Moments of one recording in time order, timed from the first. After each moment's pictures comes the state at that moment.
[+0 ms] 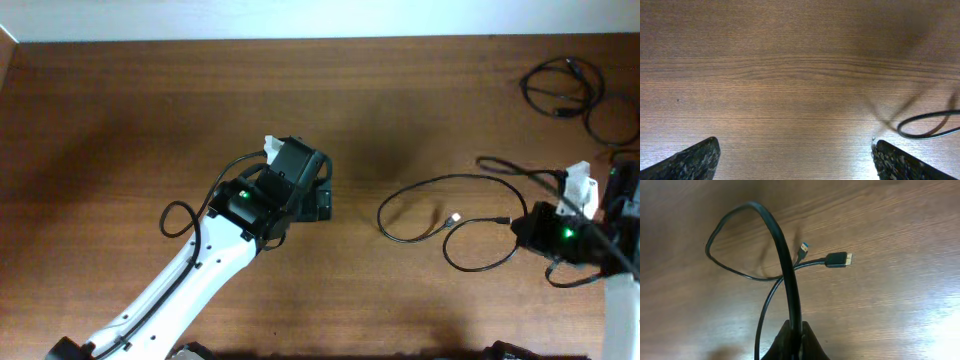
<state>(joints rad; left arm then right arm) -0.59 1.40 1.19 -0.90 -0.19 -0.56 -0.36 1.08 1.15 -1.29 -0.39 0.06</state>
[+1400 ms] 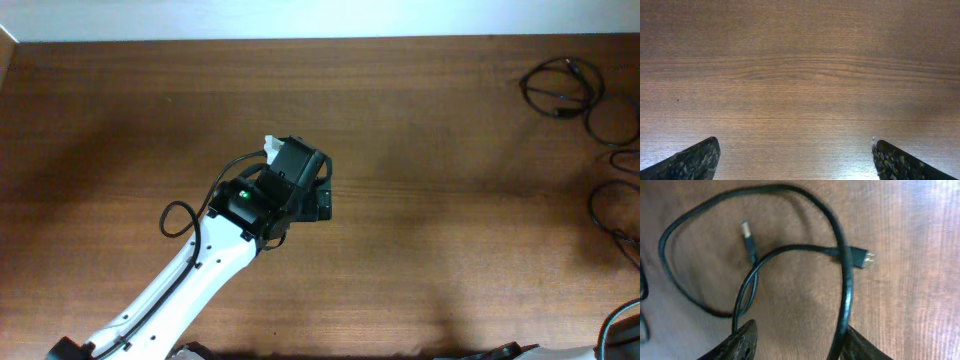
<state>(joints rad) -0.59 1.40 1.19 -0.90 -0.19 -0.56 -1.16 1.71 1.16 -0.77 -0.26 0.64</state>
